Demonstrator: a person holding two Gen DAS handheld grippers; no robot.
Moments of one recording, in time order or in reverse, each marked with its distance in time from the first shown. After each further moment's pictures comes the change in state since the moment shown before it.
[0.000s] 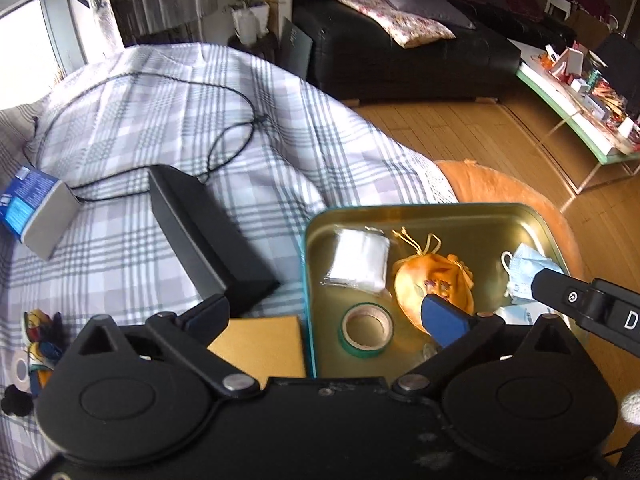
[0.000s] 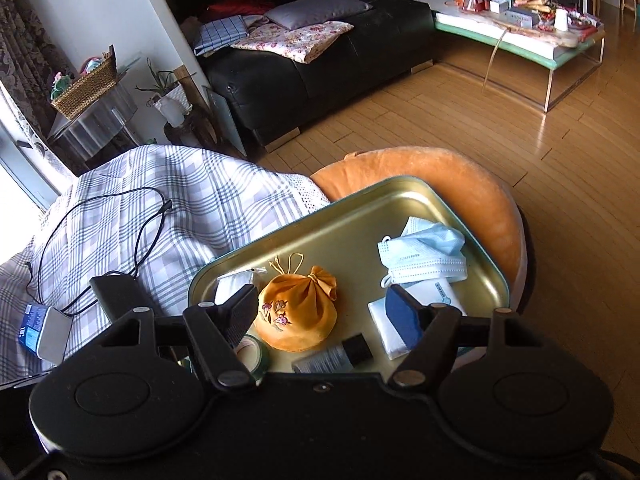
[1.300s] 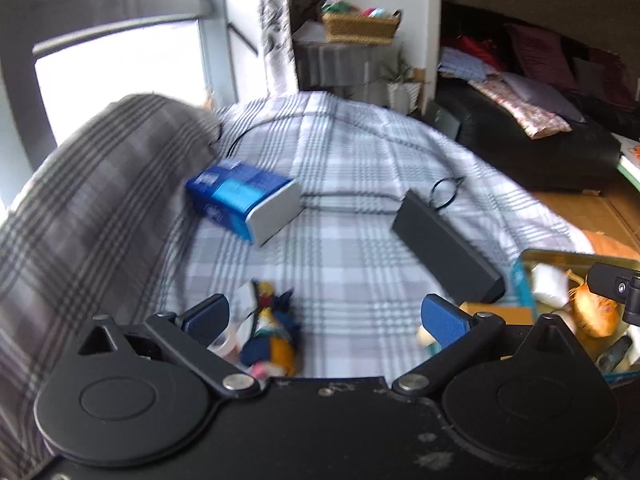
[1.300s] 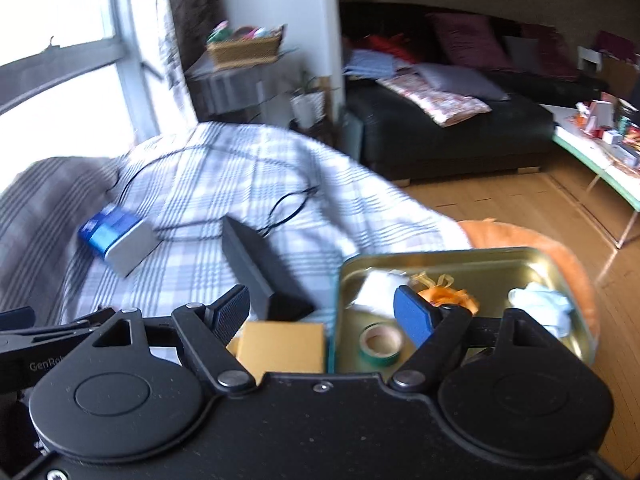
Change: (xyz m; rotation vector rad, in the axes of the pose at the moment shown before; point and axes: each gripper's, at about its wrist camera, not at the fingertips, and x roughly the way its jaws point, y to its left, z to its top) left arm -0.100 0.172 -0.099 -0.193 -0.225 0.280; right arm -0.029 0.125 -0.073 -0.447 -0.135 0.163
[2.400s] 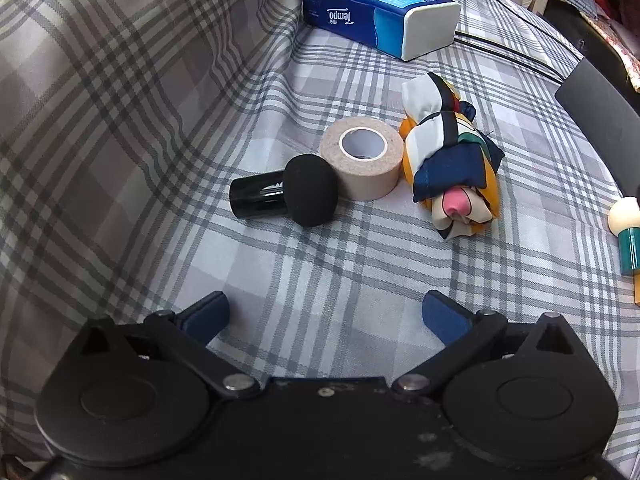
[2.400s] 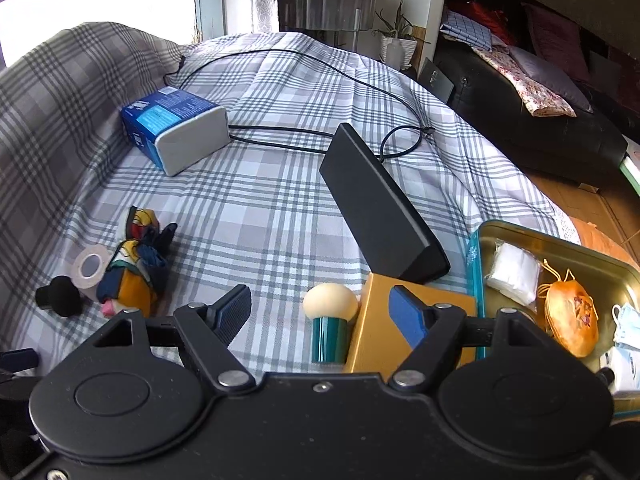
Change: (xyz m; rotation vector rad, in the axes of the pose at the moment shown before) left arm 0.094 0.095 -0.088 -0.194 0.332 0.144; right arm 0.085 0.105 -0.032 -0.245 0.157 0.050
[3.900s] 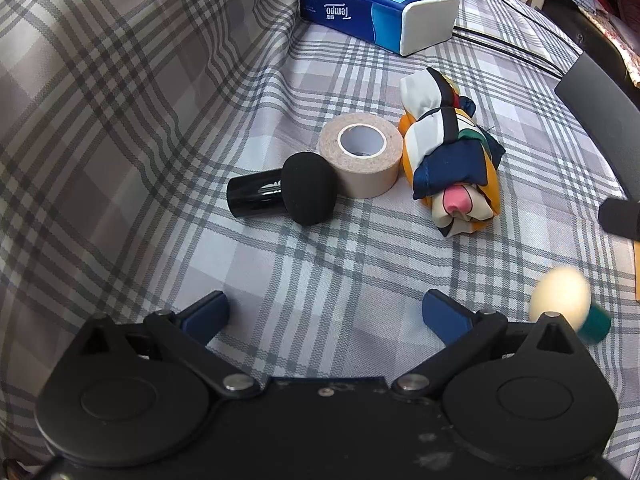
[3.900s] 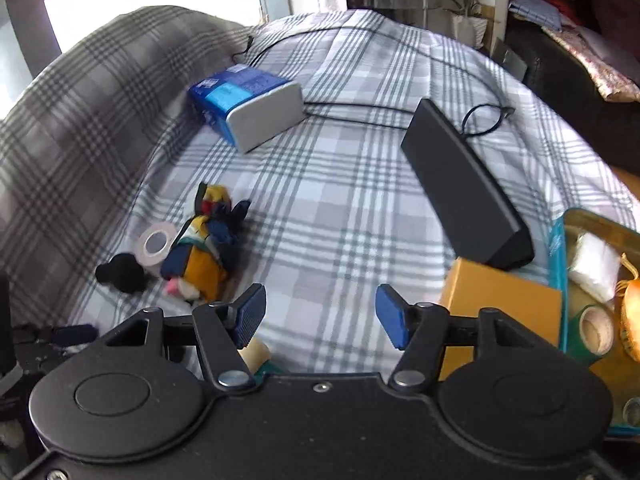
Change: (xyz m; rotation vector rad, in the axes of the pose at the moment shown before) left arm 0.003 0.000 0.002 0.006 0.014 -0.005; right arm 0.003 0.007 -0.008 -0.026 0.073 0.259
